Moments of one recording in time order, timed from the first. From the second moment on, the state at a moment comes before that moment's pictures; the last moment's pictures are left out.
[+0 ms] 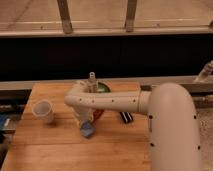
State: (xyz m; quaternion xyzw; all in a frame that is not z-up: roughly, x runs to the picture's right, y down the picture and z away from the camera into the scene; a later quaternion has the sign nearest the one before) arm -0.125 0.185 0.834 -0.29 0.19 0.47 0.81
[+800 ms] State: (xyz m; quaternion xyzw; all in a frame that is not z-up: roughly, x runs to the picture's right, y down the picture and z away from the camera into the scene) arm -0.255 0.168 0.800 -0.30 0.10 0.40 0.86
